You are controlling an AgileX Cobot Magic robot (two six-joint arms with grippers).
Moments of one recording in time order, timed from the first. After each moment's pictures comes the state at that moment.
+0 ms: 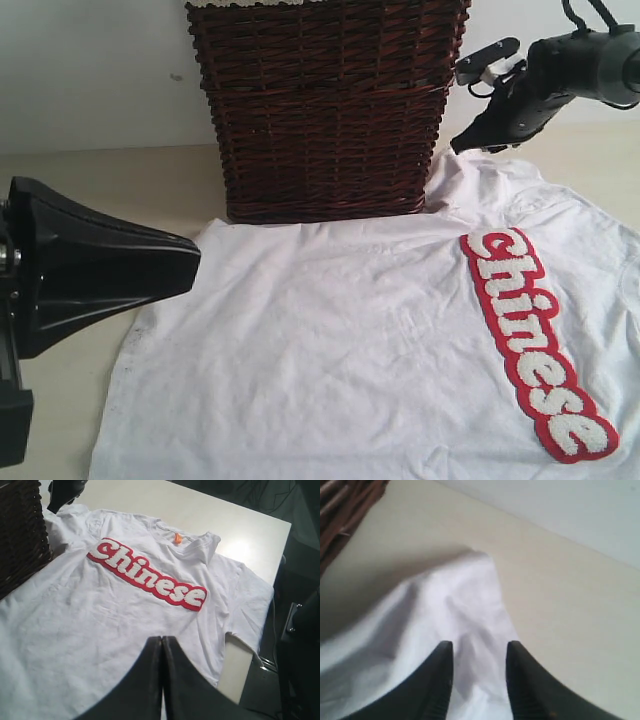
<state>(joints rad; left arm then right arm) -0.84 0.89 -0.73 -0.55 0.48 0.46 -0.06 2.41 -1.96 -0.17 0.53 -0.18</state>
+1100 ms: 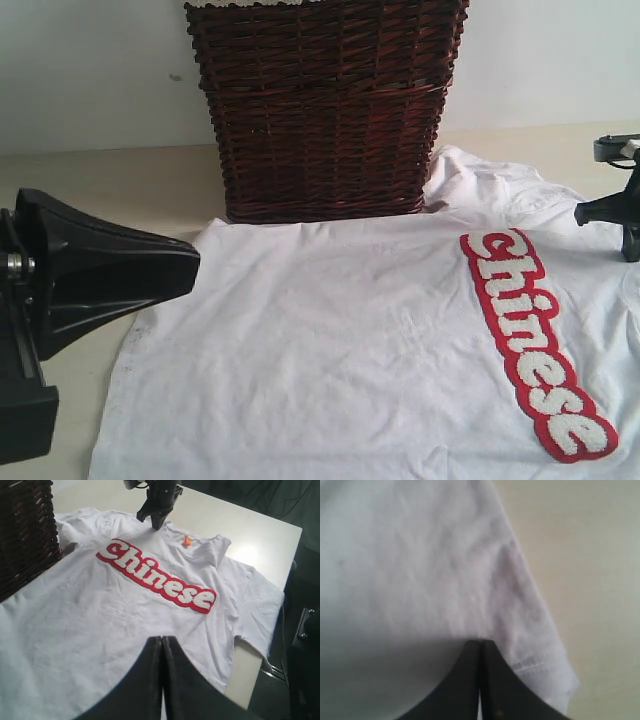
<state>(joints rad) -0.84 0.89 -0.69 -0.54 0.42 0.45 -0.33 2.26 -1.60 -0.10 0.88 -0.05</state>
